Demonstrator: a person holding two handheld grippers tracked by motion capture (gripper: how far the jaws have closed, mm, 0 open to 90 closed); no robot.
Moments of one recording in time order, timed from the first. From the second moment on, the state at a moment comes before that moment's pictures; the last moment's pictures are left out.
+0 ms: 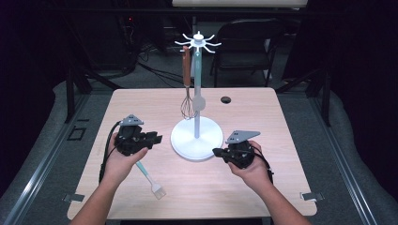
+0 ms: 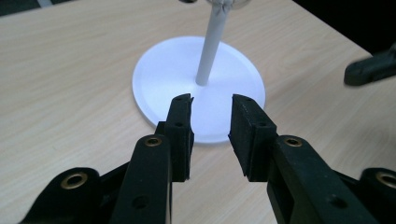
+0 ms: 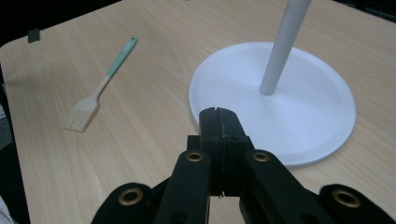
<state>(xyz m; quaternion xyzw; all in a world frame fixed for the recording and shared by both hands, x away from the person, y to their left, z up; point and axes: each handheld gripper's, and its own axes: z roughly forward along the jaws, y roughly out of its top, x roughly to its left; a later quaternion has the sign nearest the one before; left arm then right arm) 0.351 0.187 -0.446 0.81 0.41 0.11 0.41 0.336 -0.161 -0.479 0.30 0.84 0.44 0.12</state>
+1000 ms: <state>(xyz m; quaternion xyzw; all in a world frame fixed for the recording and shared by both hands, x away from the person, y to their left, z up) 0.336 0.212 -0.499 0.79 0.45 0.11 0.40 0.364 -0.160 -0.427 0.28 0.83 0.46 0.13</state>
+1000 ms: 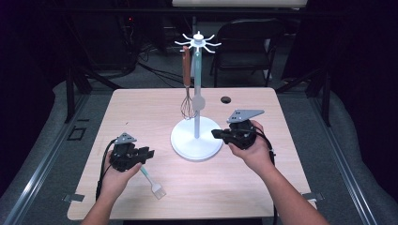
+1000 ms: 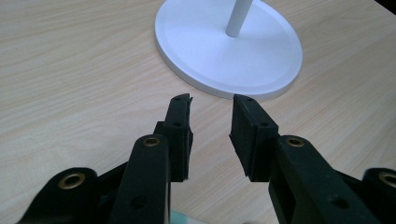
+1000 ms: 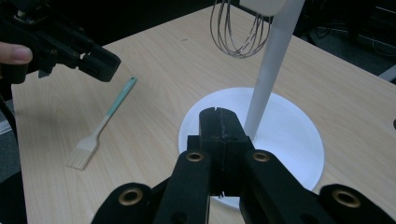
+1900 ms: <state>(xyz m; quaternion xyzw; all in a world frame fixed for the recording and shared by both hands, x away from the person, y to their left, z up) 0.336 0.211 -0.505 0.80 0.45 0.11 0.39 0.389 -0.156 -0.365 0.26 0.83 0.47 0.15</state>
